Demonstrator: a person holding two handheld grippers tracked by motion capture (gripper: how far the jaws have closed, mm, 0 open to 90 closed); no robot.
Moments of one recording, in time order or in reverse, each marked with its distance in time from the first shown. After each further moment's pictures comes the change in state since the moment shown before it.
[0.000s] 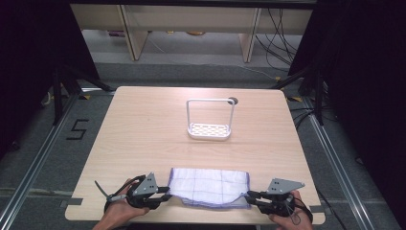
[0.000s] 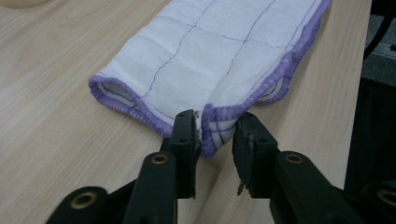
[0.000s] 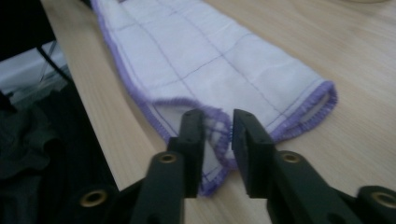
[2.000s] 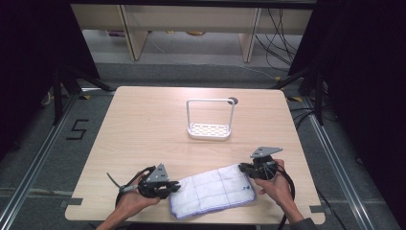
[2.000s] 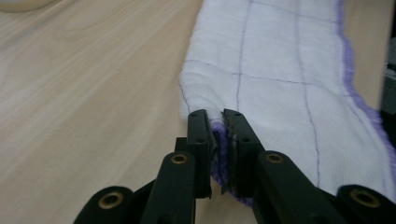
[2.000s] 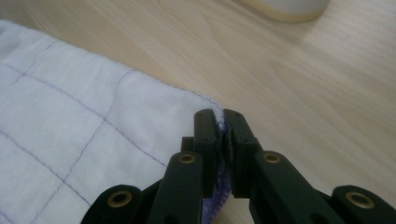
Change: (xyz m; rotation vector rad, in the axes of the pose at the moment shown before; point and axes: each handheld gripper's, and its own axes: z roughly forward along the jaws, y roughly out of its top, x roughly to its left) left arm -0.001 0.027 0.019 0.000 -0.004 -0.076; right arm -0.057 0.060 0.054 0.110 -0.150 0.097
